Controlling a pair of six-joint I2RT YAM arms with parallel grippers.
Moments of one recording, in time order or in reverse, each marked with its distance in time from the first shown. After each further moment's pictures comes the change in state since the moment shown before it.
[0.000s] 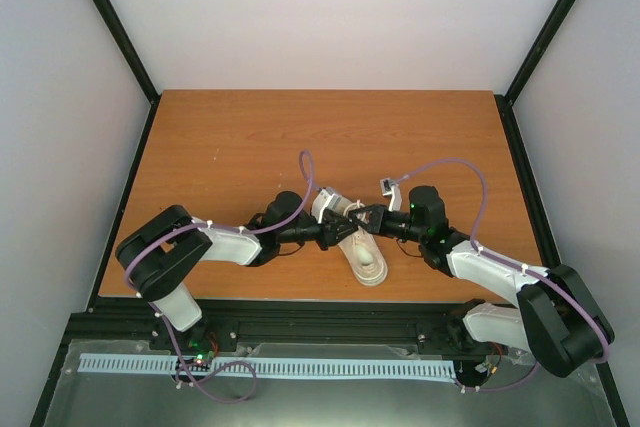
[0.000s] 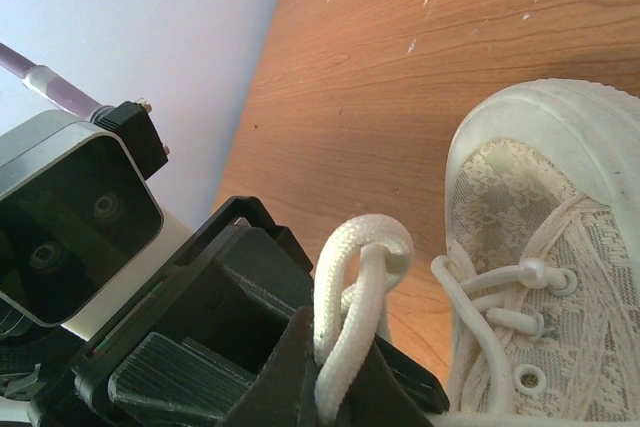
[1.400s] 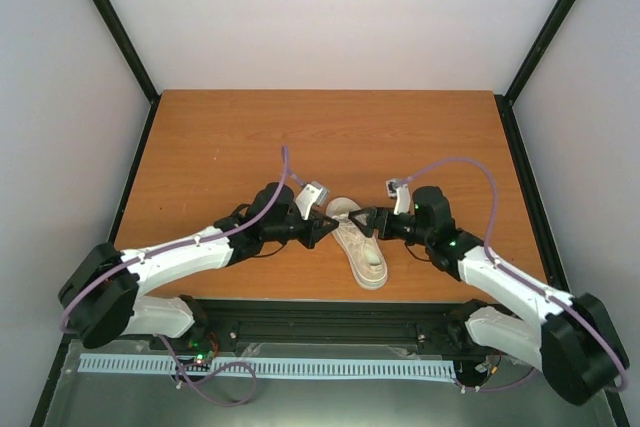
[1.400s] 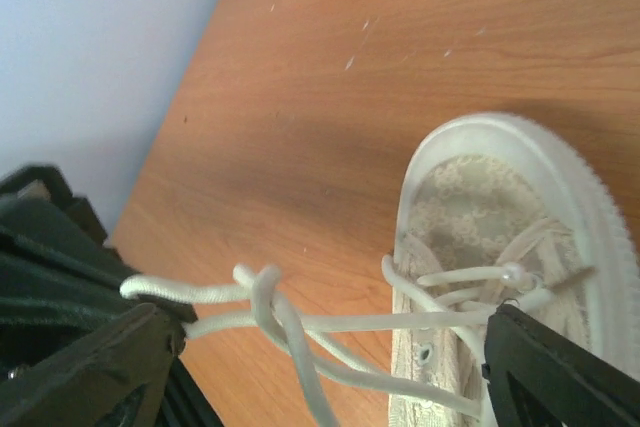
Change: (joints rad) left arm -0.010 -0.347 0.070 -0.610 -0.153 0.040; right arm 0.007 -0.115 0.039 -0.265 0.115 -0.203
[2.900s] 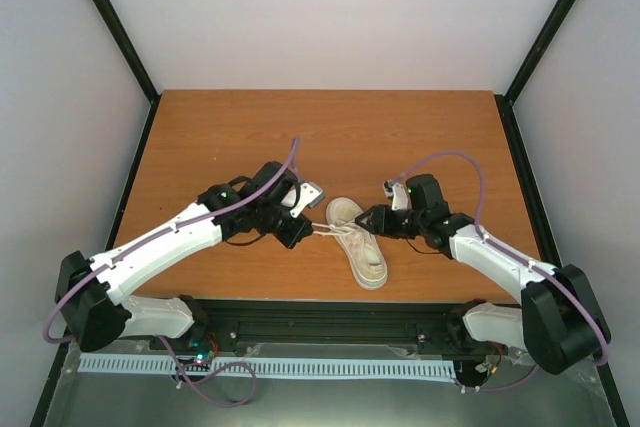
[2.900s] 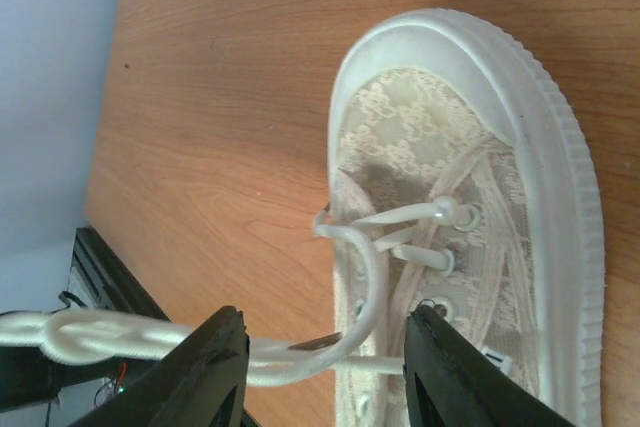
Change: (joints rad) left arm 0.015 -0.045 0.408 -0.931 -0.068 0.278; right arm -0.074 0.151 0.132 -0.255 -0.077 -0.016
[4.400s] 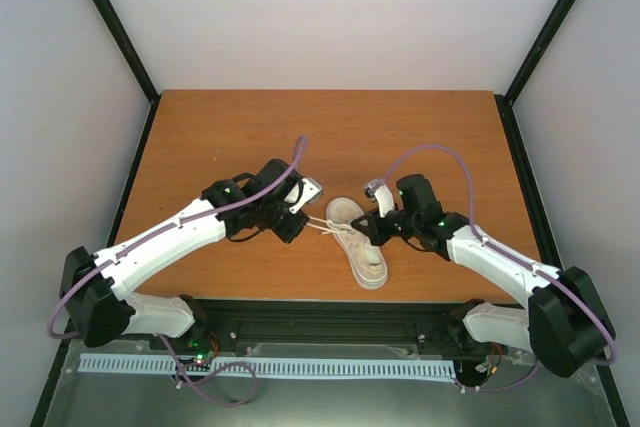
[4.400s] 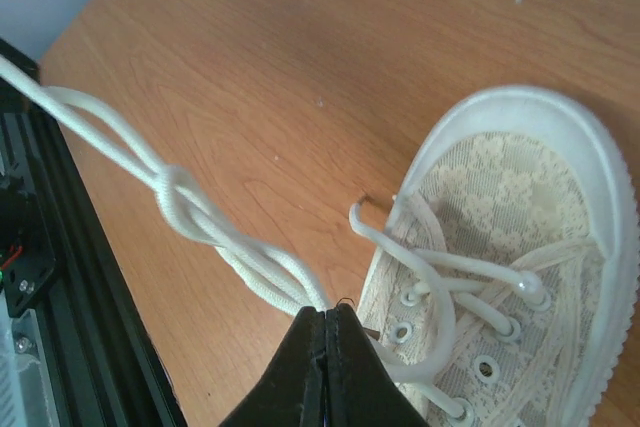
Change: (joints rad) left arm -0.001 0.039 0.048 -0.056 -0.198 0.088; right arm 0.098 -0.026 0.029 -0.016 0.019 -0.478
